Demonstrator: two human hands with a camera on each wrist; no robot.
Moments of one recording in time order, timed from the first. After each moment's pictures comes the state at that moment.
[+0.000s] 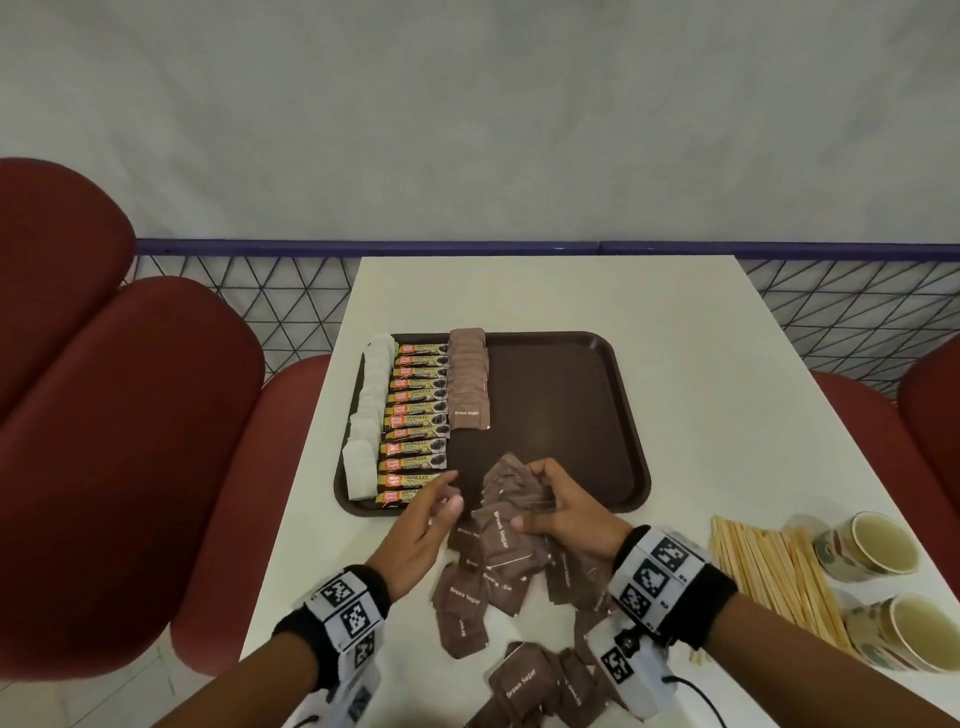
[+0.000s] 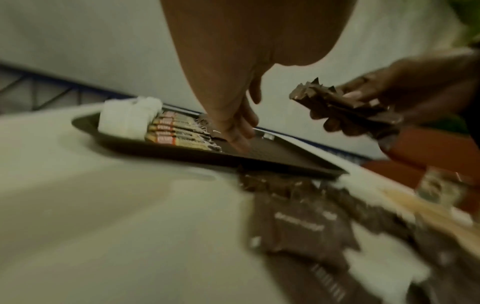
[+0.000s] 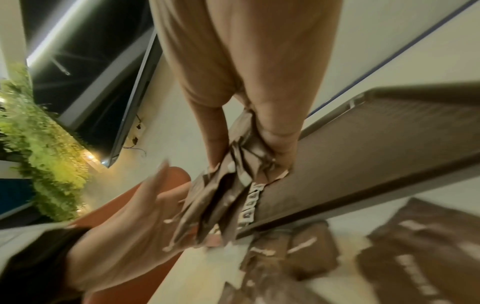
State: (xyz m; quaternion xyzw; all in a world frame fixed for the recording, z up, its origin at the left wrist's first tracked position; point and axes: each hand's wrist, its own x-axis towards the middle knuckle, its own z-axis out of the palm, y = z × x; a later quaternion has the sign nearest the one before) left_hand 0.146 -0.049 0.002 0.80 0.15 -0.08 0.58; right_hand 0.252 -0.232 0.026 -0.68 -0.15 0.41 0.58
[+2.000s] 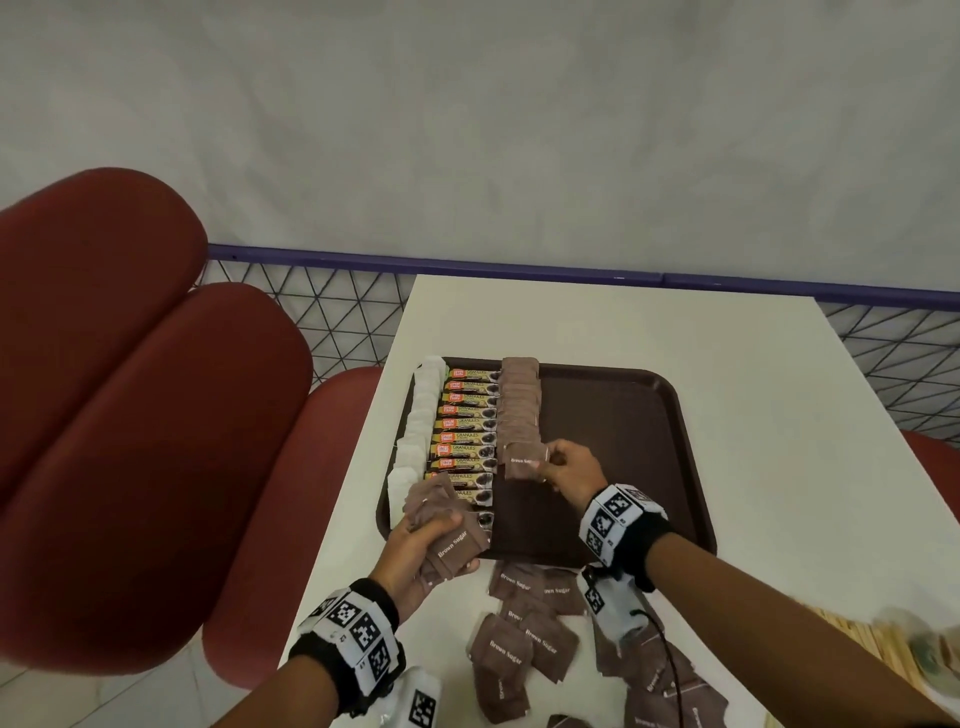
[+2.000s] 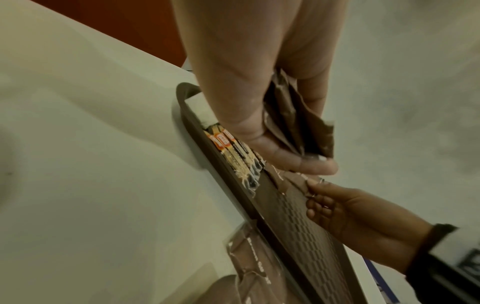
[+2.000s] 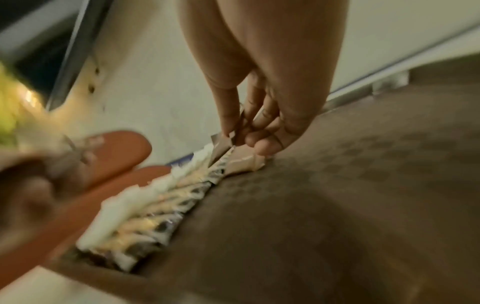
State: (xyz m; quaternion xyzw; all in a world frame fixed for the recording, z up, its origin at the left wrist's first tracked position) left_hand 0.158 -0.009 0.006 0.41 0.35 0.00 0.84; right_hand 0.341 -0.140 -0.023 -0.84 -0.11 0.27 0.46
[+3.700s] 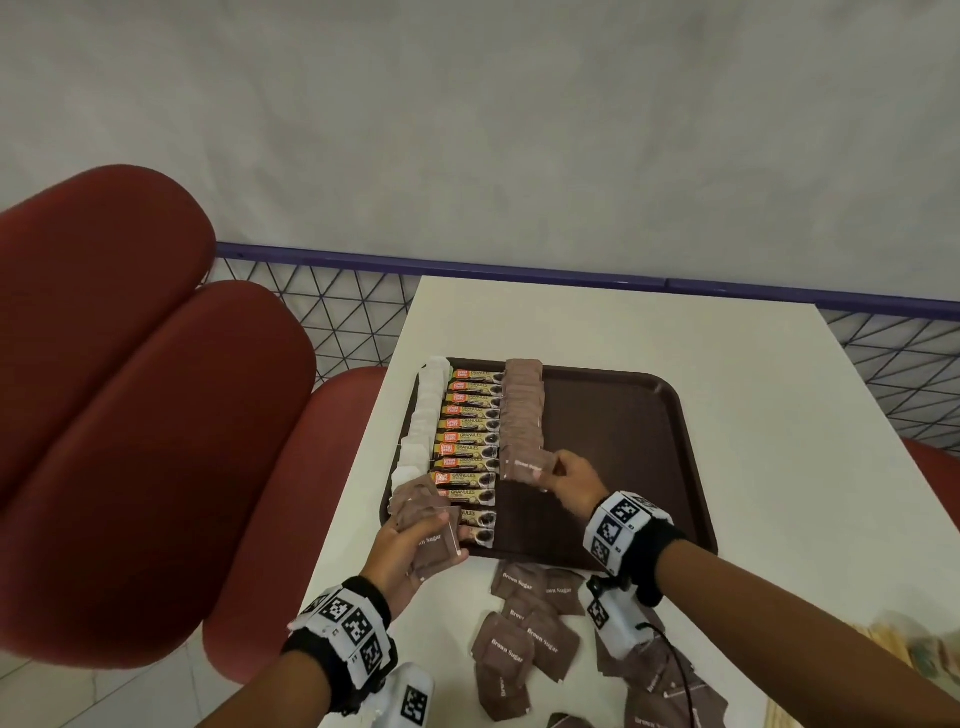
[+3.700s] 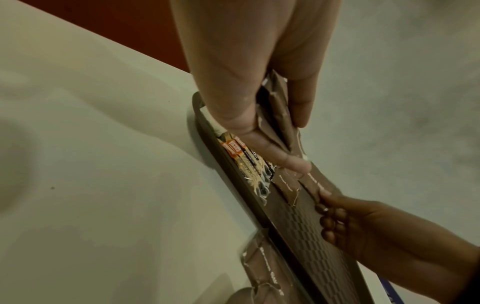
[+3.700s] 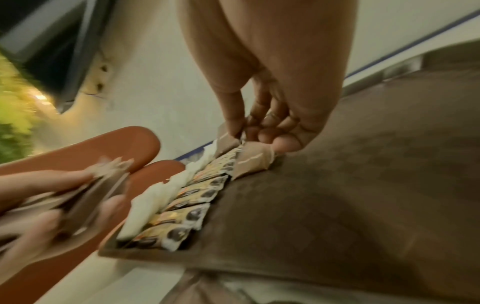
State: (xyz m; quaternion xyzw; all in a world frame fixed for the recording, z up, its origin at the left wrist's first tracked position) left_hand 0.150 0.004 -0.003 0.40 0.36 0.04 0.84; right_hand 0.331 -0.143 -0.023 -0.84 -0.12 0.31 0.43
